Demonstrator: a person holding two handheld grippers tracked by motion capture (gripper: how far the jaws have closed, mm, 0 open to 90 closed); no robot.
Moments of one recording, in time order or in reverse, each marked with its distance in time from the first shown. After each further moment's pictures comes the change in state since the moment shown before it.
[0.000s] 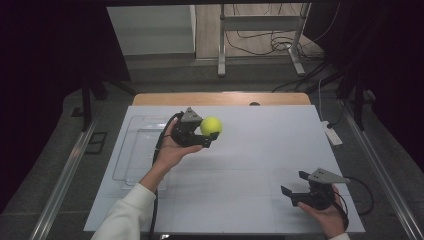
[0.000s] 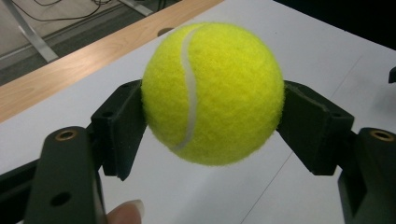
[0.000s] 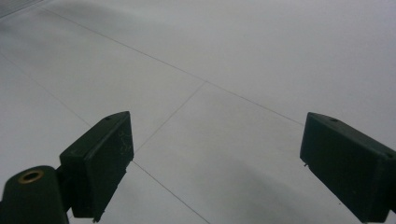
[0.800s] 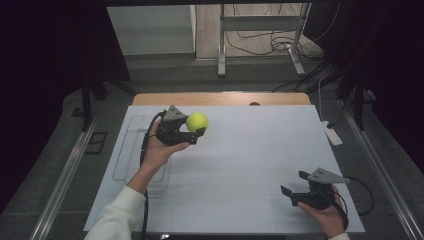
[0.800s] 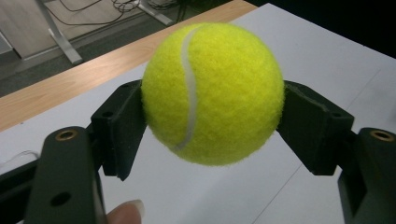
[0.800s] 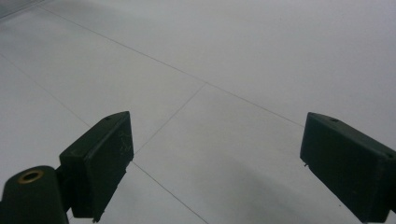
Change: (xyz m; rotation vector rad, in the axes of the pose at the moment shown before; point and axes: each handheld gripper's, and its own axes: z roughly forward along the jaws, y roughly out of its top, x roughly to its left) left arm 0.021 -0.011 -0.028 -0.044 0.067 -0.048; right arm 0.001 0.001 0.000 0.000 -0.004 -0.003
